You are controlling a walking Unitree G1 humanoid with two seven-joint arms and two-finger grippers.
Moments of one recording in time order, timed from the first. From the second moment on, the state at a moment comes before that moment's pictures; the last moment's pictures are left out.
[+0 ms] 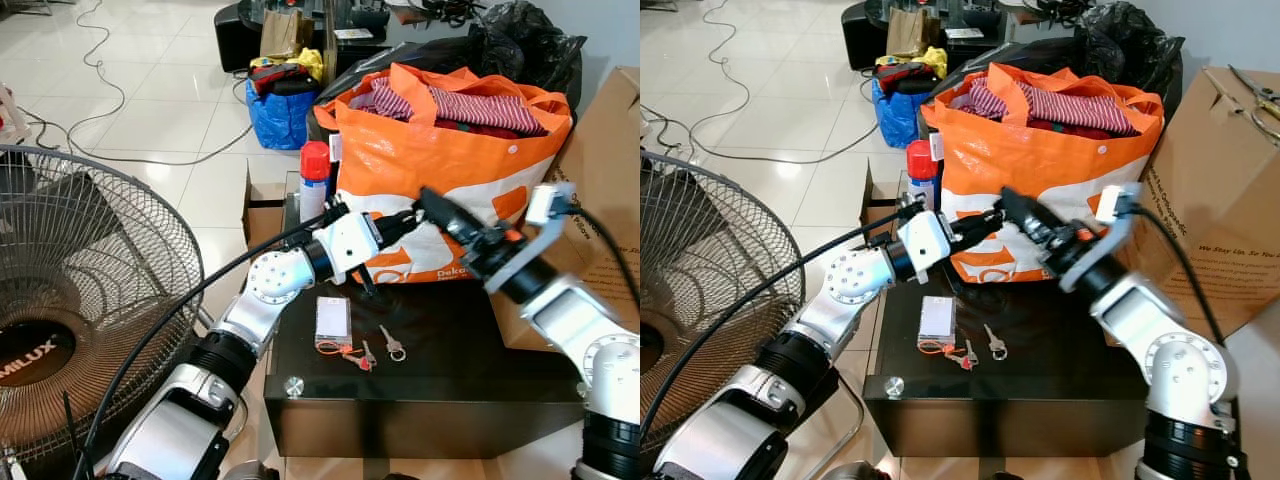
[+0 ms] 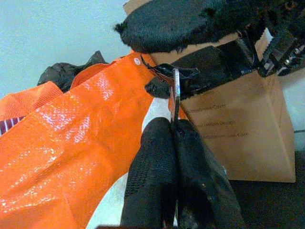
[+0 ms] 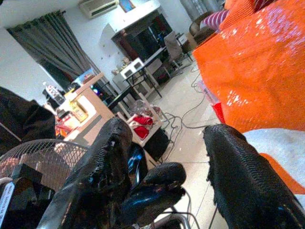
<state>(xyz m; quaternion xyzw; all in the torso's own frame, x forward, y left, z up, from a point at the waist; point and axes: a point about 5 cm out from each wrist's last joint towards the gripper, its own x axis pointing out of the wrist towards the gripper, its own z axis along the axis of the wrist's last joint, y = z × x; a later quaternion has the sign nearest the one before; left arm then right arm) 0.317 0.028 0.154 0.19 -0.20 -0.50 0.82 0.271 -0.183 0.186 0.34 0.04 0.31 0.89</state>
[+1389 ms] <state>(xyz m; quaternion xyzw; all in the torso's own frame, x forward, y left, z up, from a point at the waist) 0.286 0.135 0.137 0.17 -0.02 -0.29 0.94 0.226 -0.188 0.125 0.01 0.10 -0.04 0.99</state>
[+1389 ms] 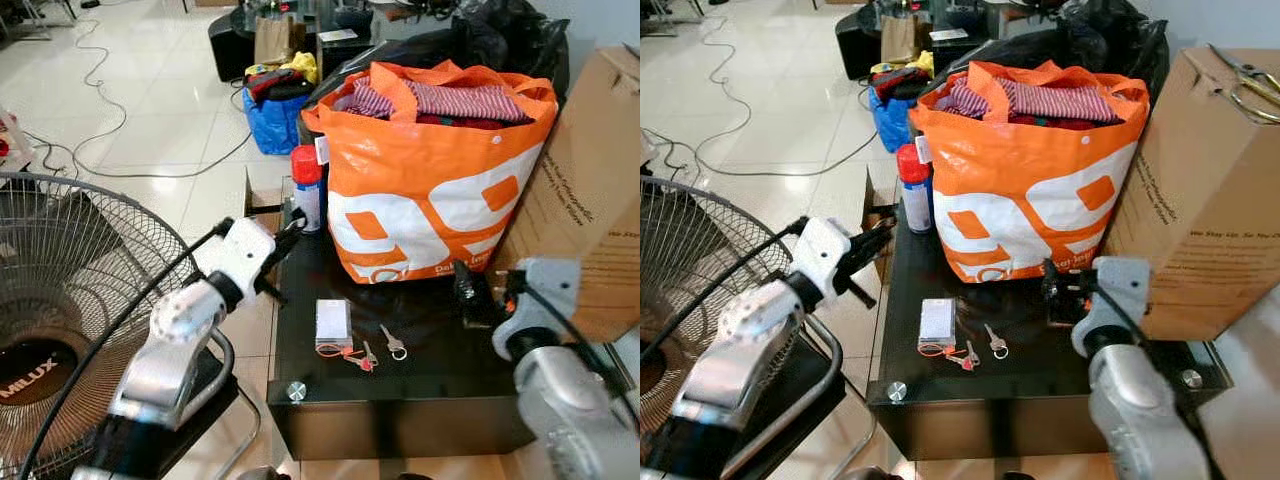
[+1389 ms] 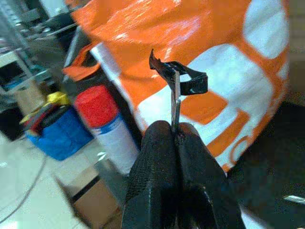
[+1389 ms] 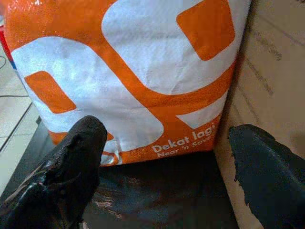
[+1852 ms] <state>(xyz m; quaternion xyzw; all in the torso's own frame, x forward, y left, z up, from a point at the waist) 0.281 0.140 0.125 0.17 0.02 -0.23 0.96 0.231 -0.184 0.115 0.01 0.11 -0.04 0.99</state>
